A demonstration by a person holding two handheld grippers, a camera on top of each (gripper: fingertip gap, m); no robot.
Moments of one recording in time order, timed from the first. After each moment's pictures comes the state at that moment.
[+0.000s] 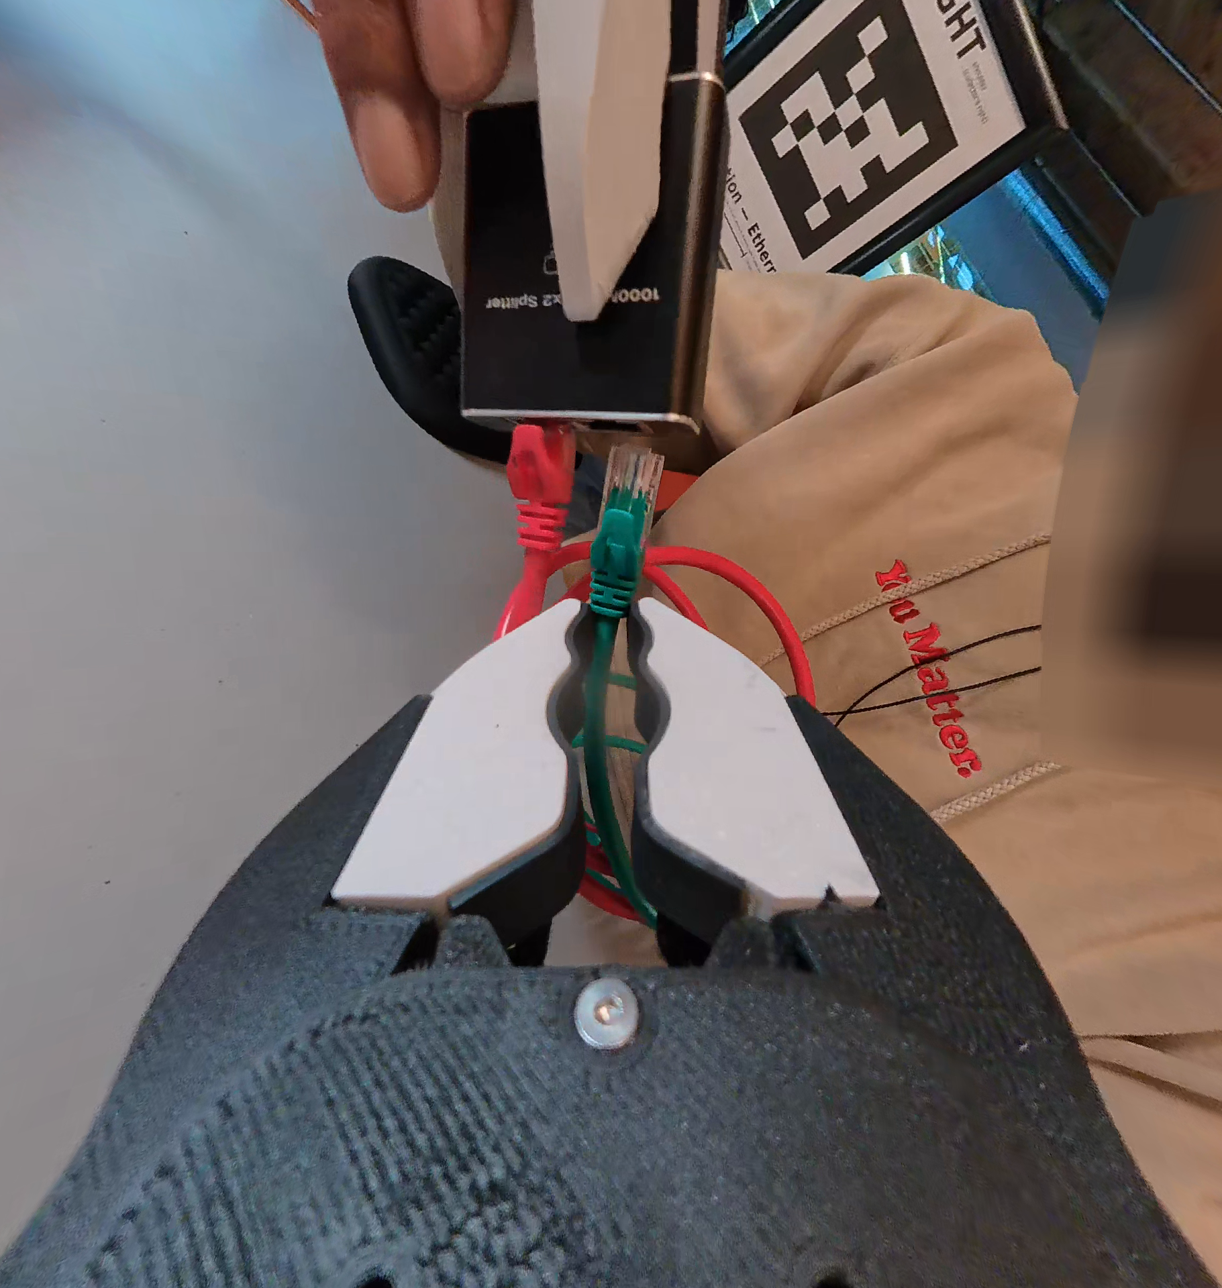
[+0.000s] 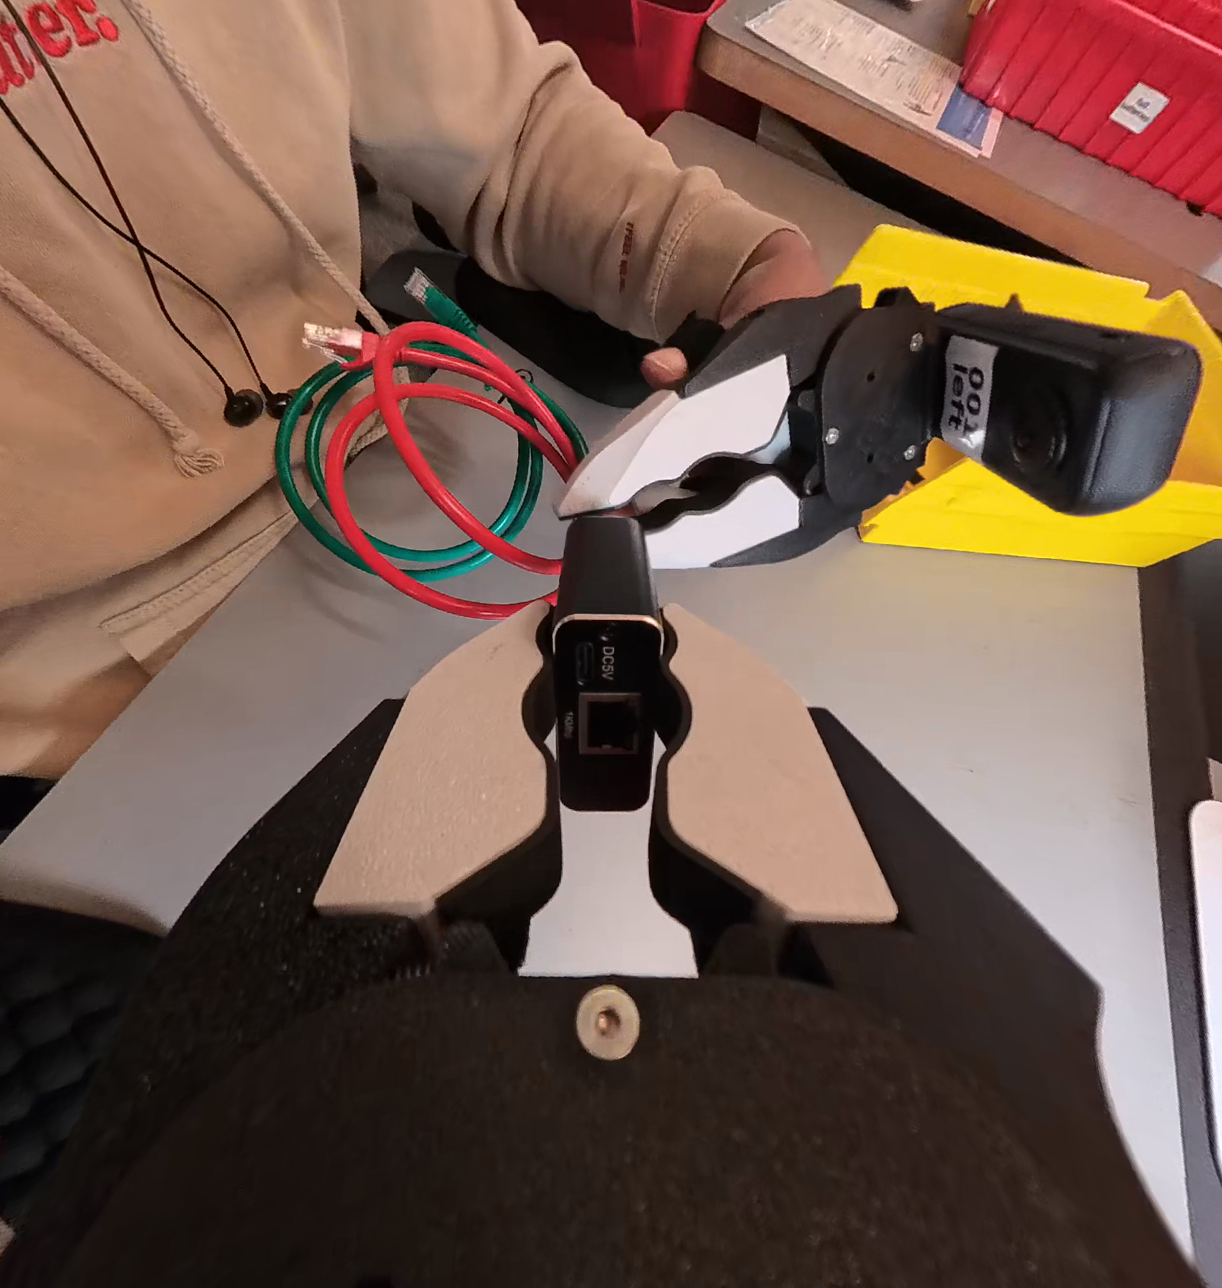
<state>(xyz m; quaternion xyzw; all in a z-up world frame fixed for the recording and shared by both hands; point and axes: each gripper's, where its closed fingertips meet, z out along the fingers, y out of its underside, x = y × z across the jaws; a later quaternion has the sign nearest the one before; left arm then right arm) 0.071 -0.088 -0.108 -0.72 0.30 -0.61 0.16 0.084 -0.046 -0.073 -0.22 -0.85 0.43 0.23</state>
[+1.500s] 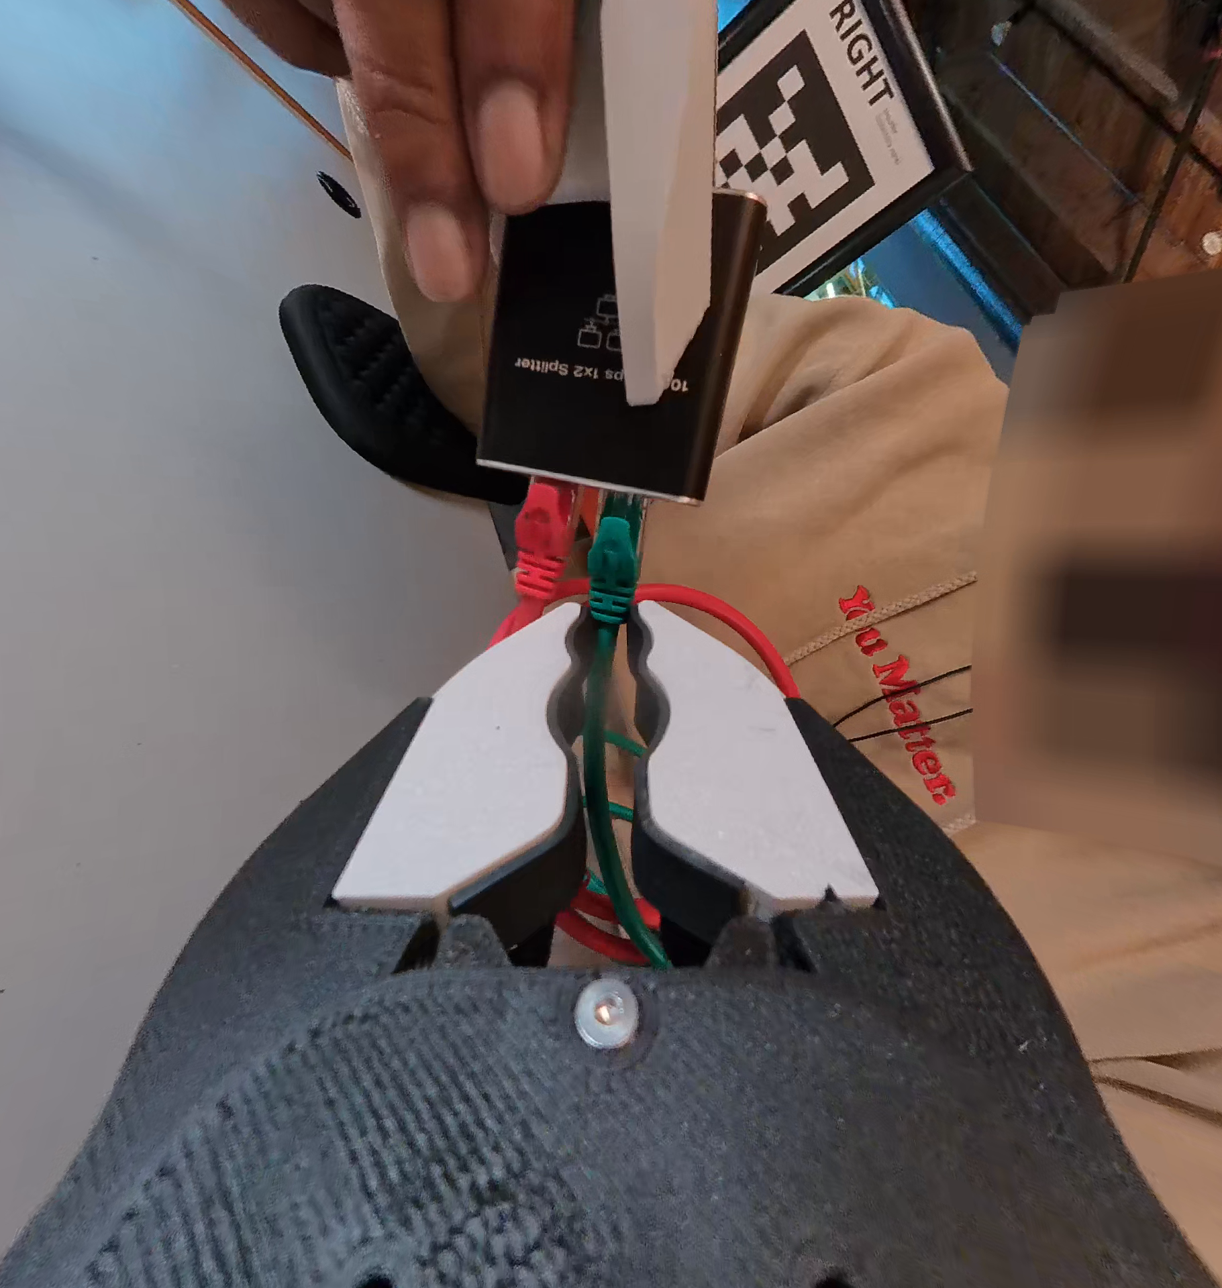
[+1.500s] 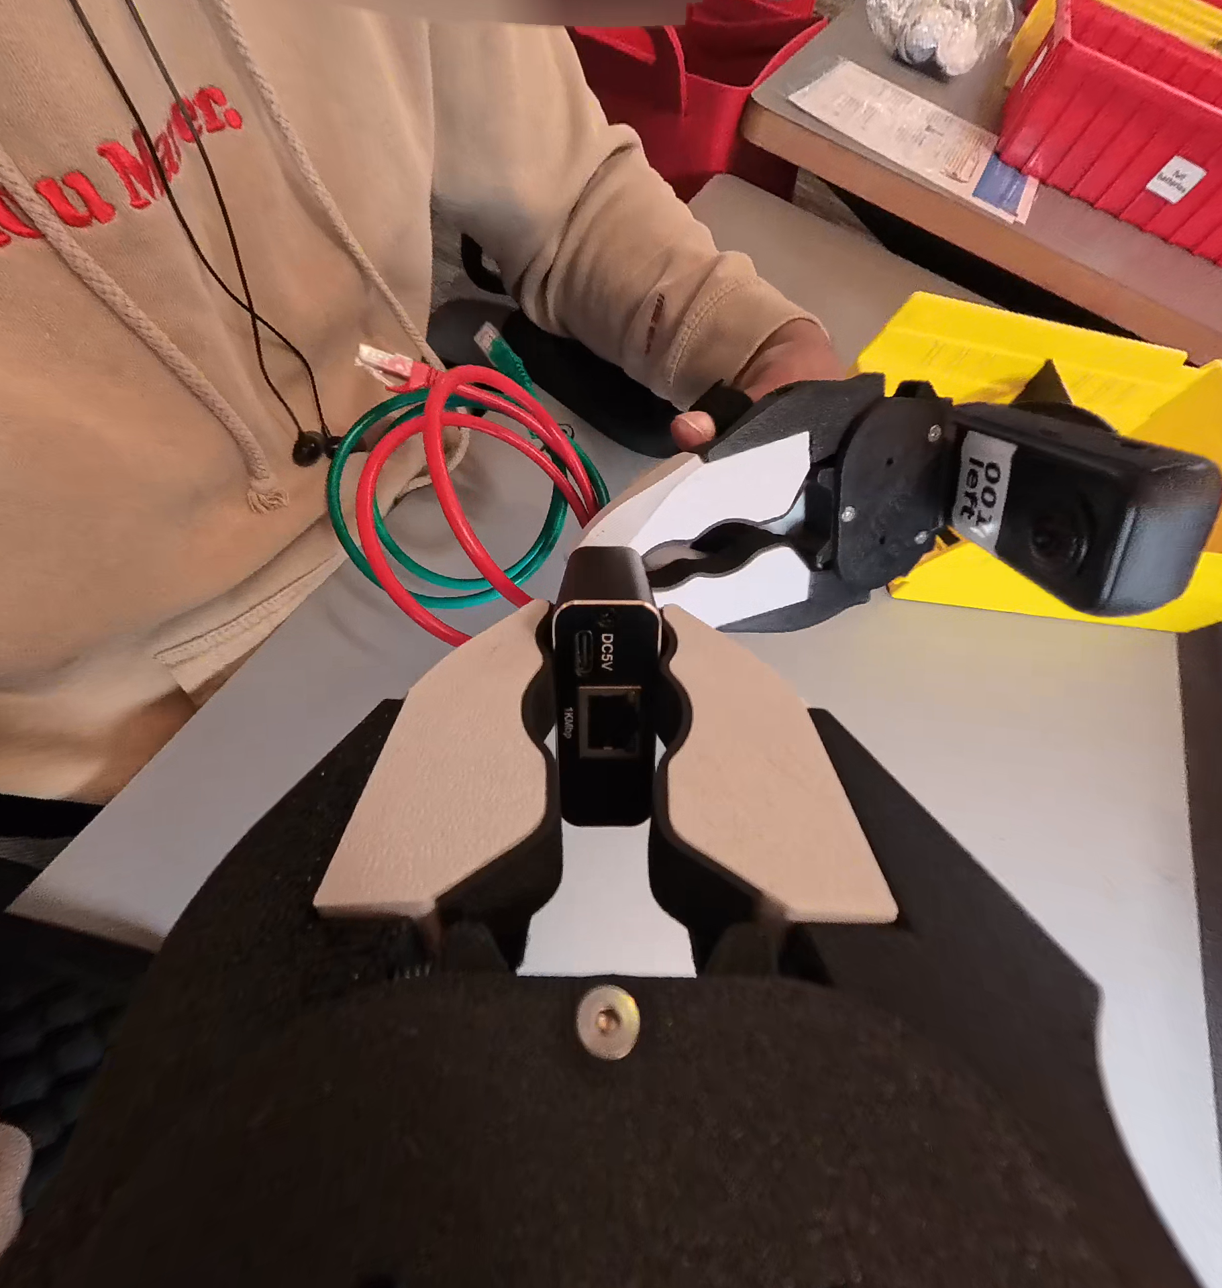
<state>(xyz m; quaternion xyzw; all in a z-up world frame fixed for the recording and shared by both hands) 0.083 -0.093 -0.098 -0.69 0.30 -0.64 0.17 0.087 -0.068 -0.063 -0.19 -0.84 0.45 0.22</state>
